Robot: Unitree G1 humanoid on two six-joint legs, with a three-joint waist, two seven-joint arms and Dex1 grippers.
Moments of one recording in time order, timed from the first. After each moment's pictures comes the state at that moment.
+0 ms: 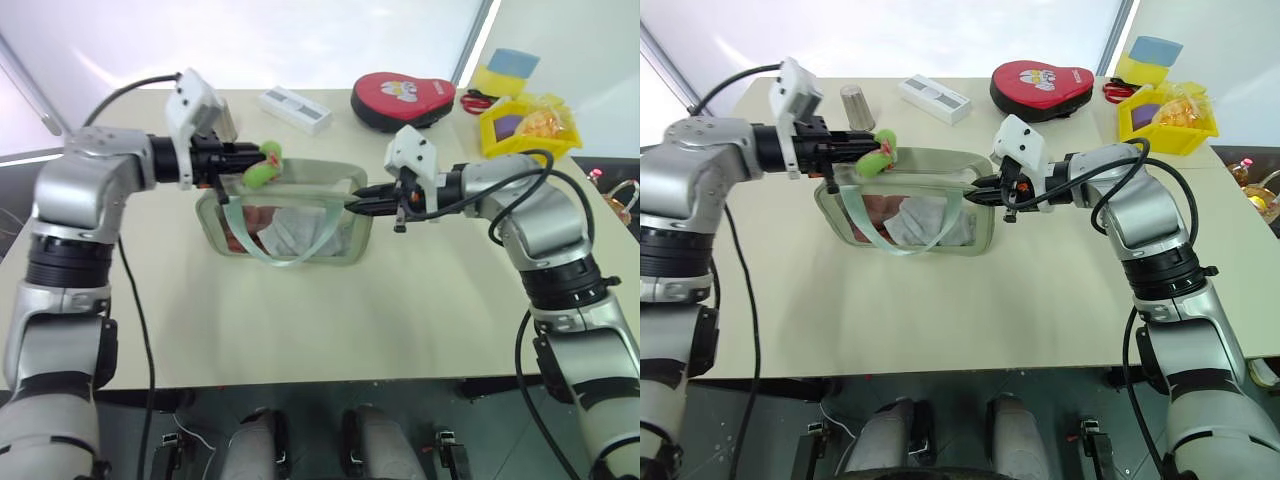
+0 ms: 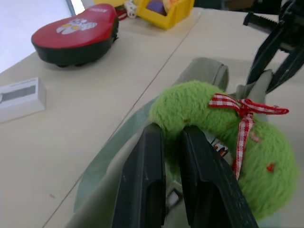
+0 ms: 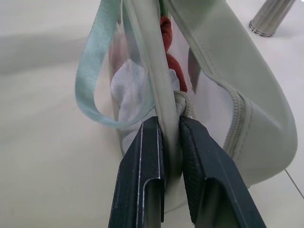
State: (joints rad) left arm -0.99 0.71 -0.07 0.23 -0.36 0.61 -1.04; right arm -0.91 -0.65 0.21 0.03 0.28 0.62 1.10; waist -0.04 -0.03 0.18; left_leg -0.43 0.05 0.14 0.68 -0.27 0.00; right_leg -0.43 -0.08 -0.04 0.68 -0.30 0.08
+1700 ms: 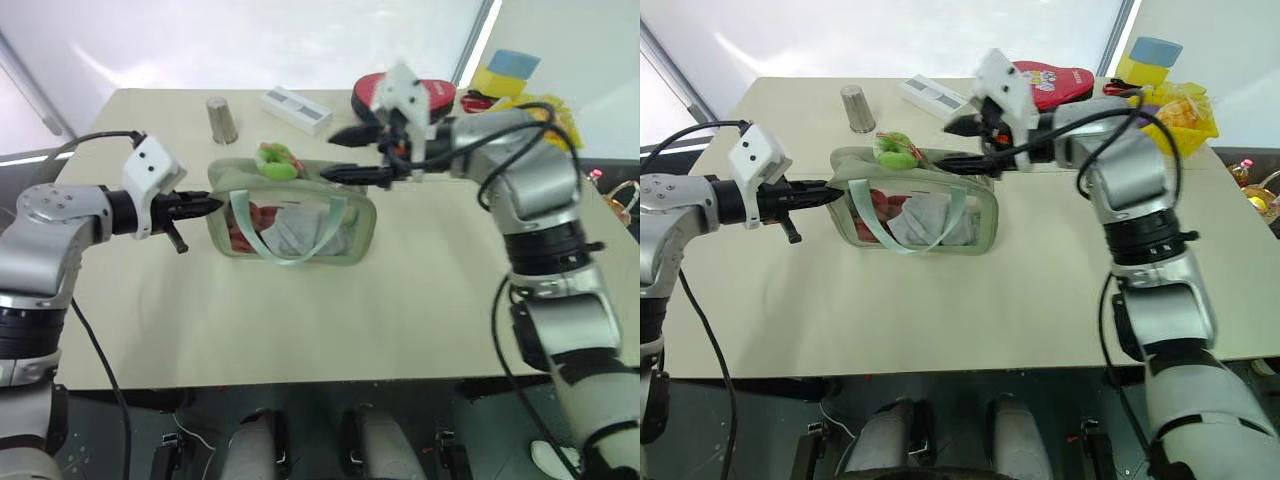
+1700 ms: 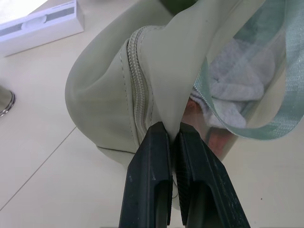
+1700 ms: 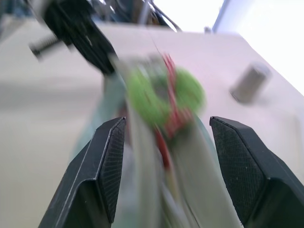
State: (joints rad) left arm -0.63 0.90 0.04 -0.06 -0.34 0.62 -0.99; right arm -1.12 -0.42 0.18 0.15 0.29 0.61 1.03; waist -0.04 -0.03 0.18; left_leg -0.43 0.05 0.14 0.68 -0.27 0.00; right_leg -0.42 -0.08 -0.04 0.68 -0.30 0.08
